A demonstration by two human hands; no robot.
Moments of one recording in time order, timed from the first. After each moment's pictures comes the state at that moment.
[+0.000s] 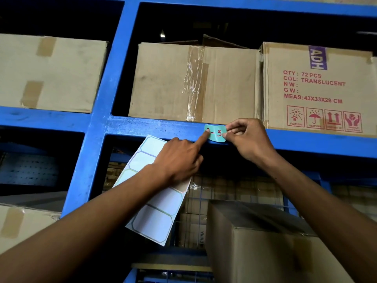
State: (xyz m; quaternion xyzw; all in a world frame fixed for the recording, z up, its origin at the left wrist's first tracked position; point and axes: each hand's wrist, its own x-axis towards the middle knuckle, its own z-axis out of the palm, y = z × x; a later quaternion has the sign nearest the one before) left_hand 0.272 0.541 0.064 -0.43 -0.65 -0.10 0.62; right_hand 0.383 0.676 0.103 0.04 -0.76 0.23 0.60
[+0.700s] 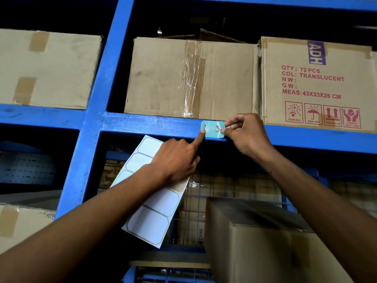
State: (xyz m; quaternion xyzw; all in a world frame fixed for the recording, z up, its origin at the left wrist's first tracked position) left_hand 0.269 0.545 0.059 -0.41 -0.68 -0.09 0.61; right_hand 0.377 0.682 0.106 0.00 -0.76 0.21 0.62
